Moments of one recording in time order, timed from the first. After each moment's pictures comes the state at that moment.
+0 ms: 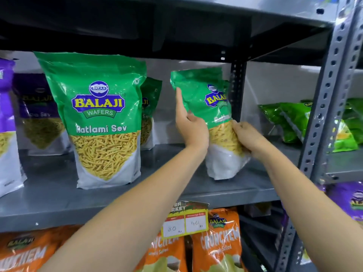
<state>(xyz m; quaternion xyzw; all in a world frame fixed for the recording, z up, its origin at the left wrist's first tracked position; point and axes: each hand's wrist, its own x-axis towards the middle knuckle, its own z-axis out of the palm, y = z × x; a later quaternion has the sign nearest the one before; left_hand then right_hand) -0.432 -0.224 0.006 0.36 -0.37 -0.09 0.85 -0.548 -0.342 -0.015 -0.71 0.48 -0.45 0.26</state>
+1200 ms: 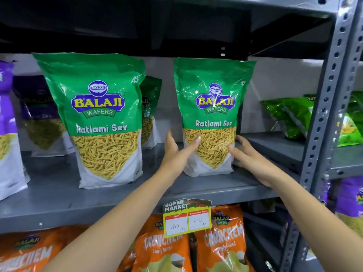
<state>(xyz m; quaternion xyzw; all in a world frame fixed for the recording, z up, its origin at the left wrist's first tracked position) -0.377 -0.189 -0.054 0.55 -0.51 -0.26 0.60 -0.573 -0.295 -0.076 -0.74 0.31 -0.40 0.44</state>
